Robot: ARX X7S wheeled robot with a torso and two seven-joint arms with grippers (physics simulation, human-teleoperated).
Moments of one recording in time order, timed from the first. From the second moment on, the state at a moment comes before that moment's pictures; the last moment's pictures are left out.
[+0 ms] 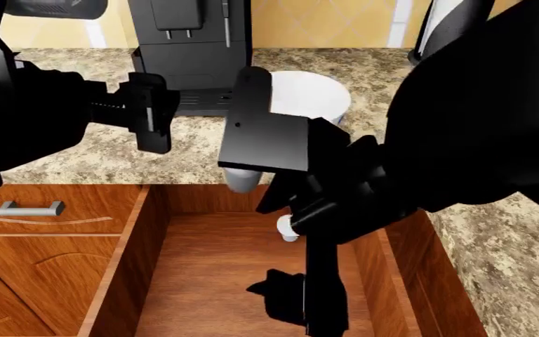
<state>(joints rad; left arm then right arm) -1.42 -0.77 0.43 0.18 -2.21 -1.18 -1.14 1.90 0.49 -1.11 -0.27 1.52 1.41 -0.33</state>
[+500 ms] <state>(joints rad) -1.41 -0.77 0.44 0.18 -2.20 -1.18 -1.11 1.79 0.49 -1.15 -0.34 1.55 1.36 -0.27</state>
